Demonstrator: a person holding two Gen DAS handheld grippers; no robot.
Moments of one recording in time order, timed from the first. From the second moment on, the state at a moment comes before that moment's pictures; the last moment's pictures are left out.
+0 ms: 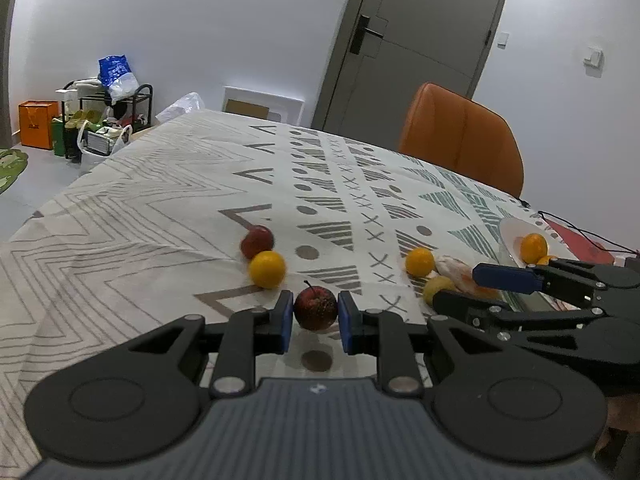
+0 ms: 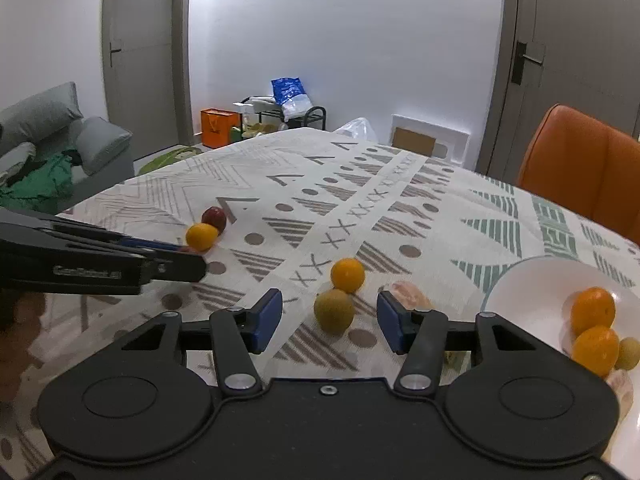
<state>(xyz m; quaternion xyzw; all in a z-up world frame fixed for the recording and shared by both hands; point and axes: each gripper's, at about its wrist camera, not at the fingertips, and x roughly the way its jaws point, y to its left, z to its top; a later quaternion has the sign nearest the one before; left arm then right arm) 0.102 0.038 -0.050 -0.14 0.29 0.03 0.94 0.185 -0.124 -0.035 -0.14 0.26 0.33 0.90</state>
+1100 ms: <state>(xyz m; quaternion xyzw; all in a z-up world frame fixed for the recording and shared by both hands) 0.108 -0.011 -0.019 -0.11 0.26 -0.01 0.96 0.161 -0.171 -0.003 -0.11 0.20 0.29 0.93</state>
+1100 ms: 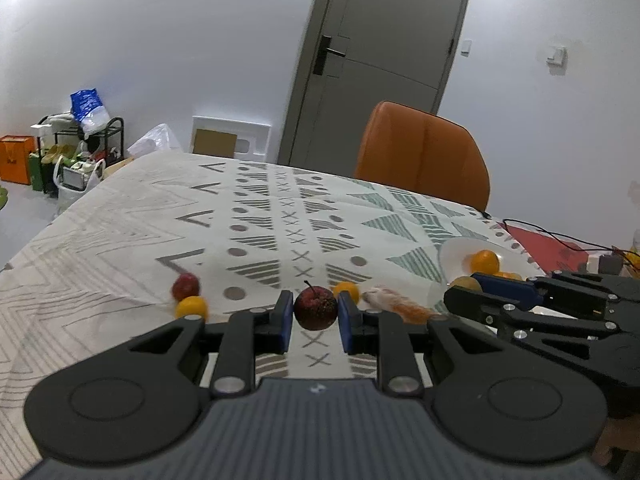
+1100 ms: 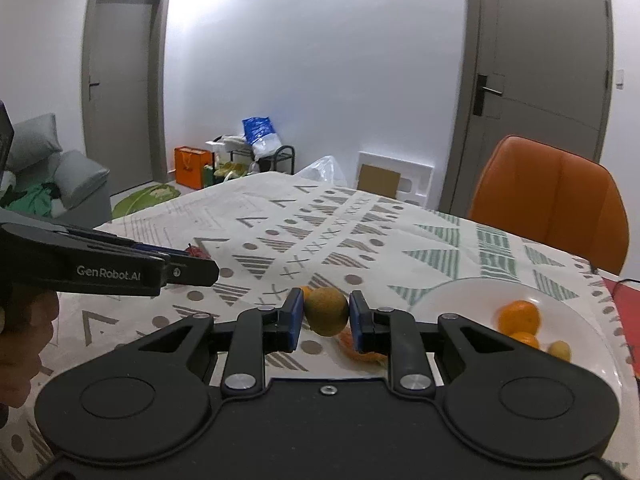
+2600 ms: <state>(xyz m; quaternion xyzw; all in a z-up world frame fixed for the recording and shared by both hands) 0.142 -0.119 -0.005 -0.03 0.26 -0.09 0.96 0.157 -0.290 -0.013 -0.02 0.21 0.22 0.95</state>
